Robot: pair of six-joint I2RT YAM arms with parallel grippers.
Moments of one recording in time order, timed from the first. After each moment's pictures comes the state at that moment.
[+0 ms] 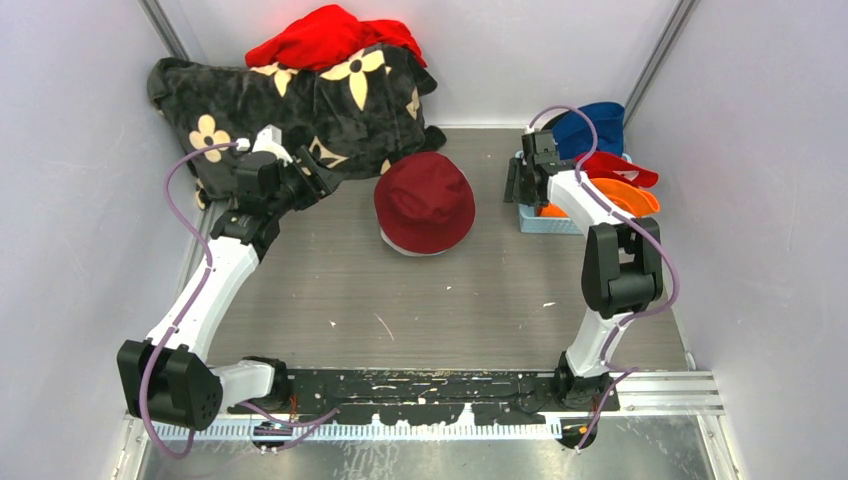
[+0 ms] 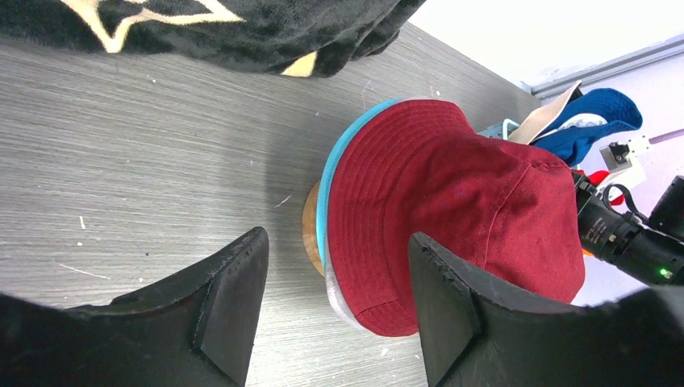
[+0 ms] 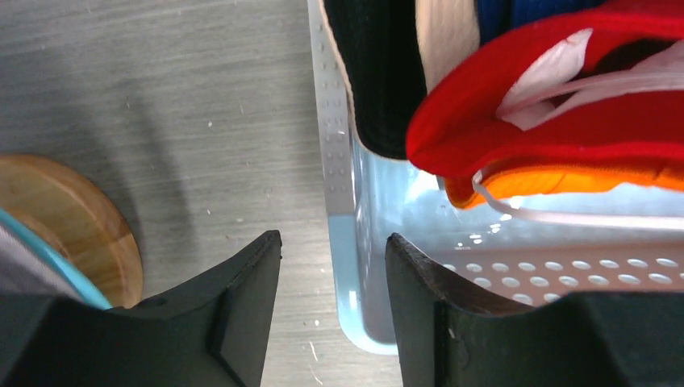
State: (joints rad) left arm -0.18 1.21 1.05 -0.22 0.12 -0.64; right arm 0.16 1.79 1.35 -0.49 0.10 0.27
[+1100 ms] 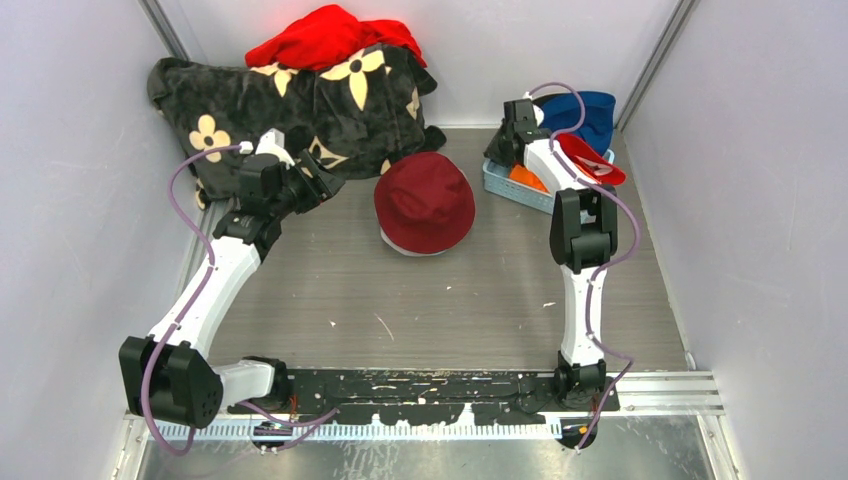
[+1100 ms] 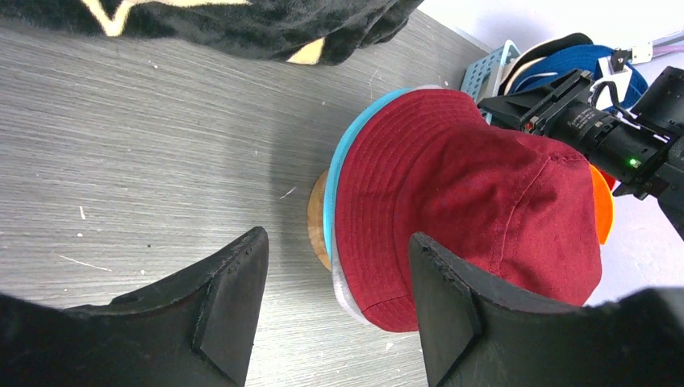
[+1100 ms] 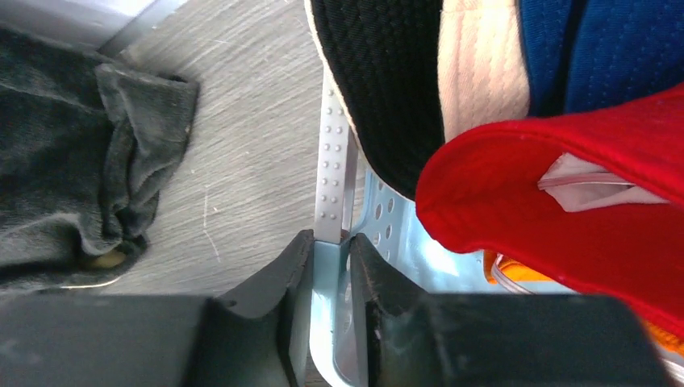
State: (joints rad) left arm -0.18 1.22 1.03 -0.22 0.12 -0.64; right arm 0.18 2.24 1.91 -0.44 0.04 0.67
